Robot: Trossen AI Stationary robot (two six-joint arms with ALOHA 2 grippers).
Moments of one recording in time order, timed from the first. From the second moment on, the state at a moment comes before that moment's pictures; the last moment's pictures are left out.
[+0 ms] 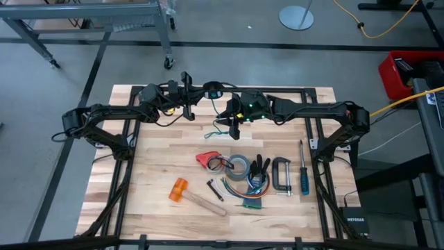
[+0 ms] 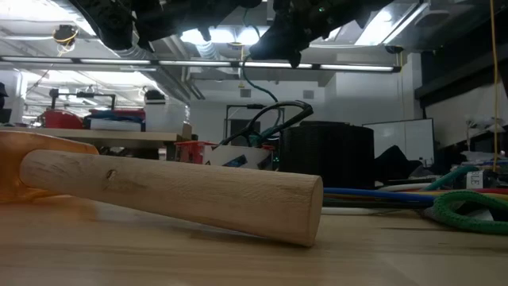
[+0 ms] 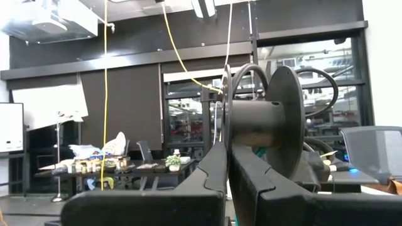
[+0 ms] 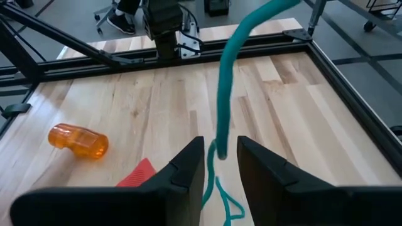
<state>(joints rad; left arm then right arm) 0.45 1.37 0.71 1.12 0.29 -0.08 -0.23 1.57 1.21 -0.09 -0.20 0.00</state>
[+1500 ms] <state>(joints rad) 0.46 1.13 0.71 0.28 0.35 0.07 -0.23 1.38 1.21 -0.33 0.12 0.01</state>
